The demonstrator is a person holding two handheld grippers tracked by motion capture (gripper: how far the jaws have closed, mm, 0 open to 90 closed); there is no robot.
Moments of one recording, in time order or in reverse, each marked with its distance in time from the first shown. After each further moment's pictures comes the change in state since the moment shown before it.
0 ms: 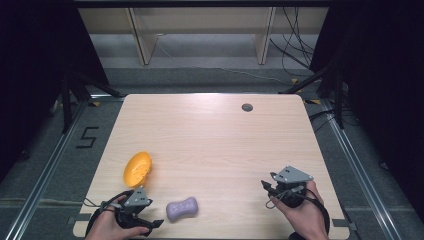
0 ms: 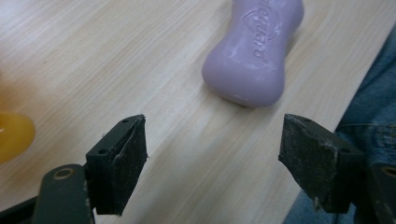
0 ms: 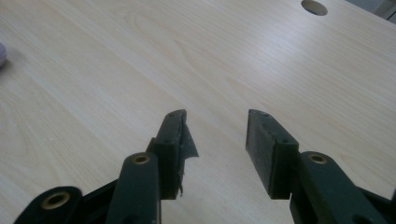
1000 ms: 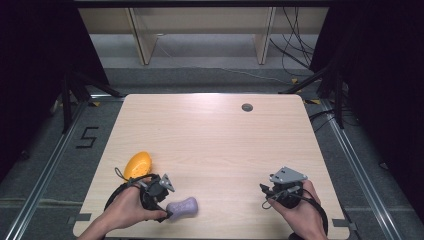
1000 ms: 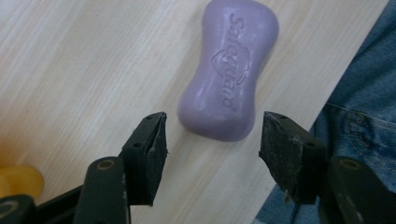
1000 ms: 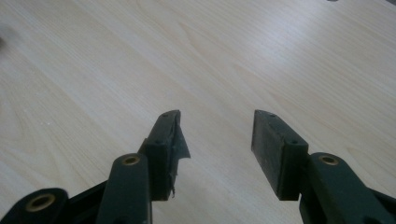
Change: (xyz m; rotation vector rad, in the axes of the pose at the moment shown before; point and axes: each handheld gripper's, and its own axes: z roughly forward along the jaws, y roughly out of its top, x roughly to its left) left arm -0.014 0.083 0.009 0.350 -0.060 0.110; right arm 0.005 0.000 0.005 0.063 0.012 -0.002
